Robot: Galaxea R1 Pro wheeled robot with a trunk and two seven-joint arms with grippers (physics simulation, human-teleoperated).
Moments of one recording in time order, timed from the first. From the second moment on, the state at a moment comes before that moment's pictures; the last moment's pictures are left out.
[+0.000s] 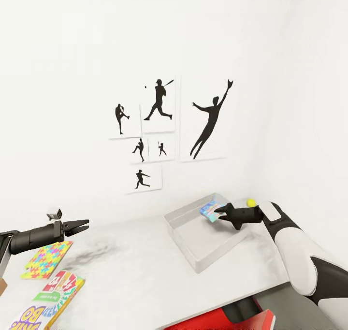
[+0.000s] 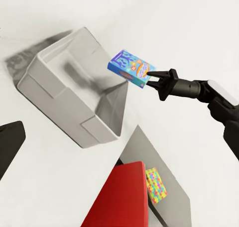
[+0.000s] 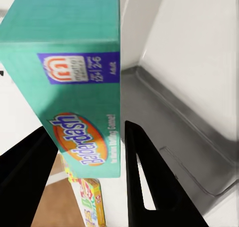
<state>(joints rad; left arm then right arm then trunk) -0.58 0.42 0.39 -0.95 -0.02 0.93 -1.57 -1.02 -0.12 -0.36 -0.36 -0.68 1.04 0.04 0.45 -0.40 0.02</state>
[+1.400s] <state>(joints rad) -0.58 0.42 0.39 -0.95 -0.02 0.93 -1.57 -1.16 -0.13 -0.36 -0.36 -0.57 1.04 -0.07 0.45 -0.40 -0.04</state>
